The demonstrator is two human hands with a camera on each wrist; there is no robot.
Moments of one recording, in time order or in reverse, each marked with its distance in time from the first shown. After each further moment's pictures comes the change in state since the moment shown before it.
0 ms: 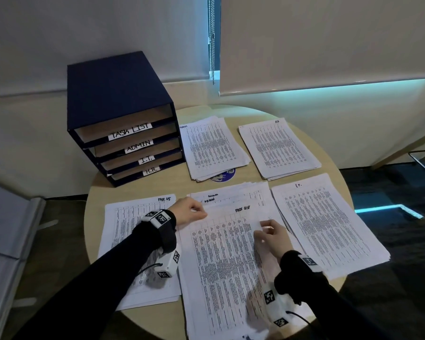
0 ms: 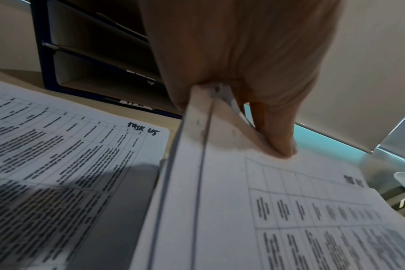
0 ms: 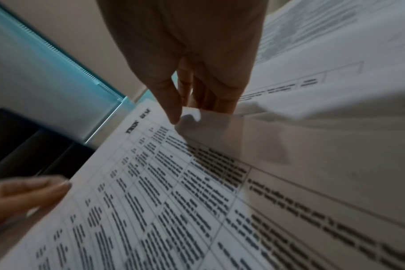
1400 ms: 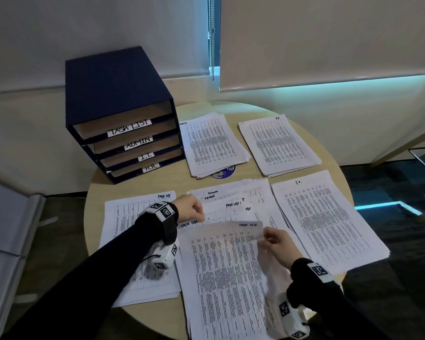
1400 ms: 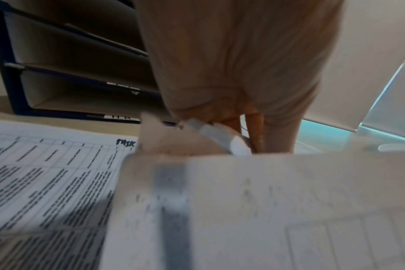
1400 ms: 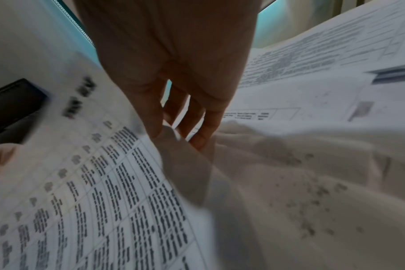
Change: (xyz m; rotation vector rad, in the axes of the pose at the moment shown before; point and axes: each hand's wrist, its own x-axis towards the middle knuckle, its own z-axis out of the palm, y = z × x) left_hand 0.007 0.005 -0.003 0.164 -0.068 -0.063; right_hand -0.014 0.015 -0.019 -0.111 -0.259 -0.168
